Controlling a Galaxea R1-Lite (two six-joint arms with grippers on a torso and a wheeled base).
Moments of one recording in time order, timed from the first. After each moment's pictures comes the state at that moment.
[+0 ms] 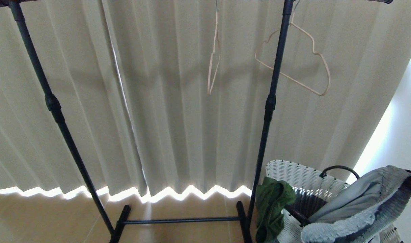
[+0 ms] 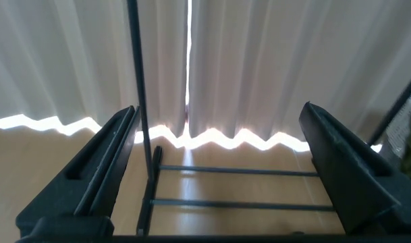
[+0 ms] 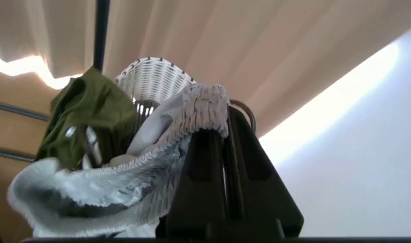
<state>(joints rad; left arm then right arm) 0.00 0.00 -0.04 0.08 0.06 -0.04 0.01 0.96 -0.35 -0.31 -0.04 -0.38</state>
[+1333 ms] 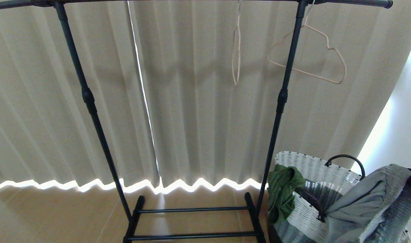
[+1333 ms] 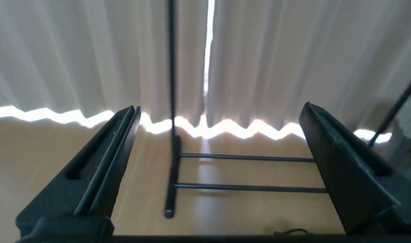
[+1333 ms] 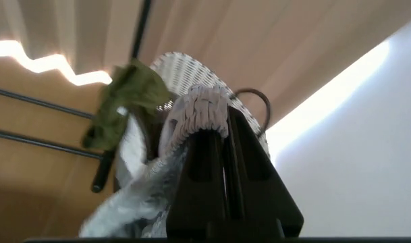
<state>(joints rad) 0.00 0.00 -0.03 0.08 0.06 -0.03 0.01 0.94 -0.35 -0.31 -0.05 -0.38</state>
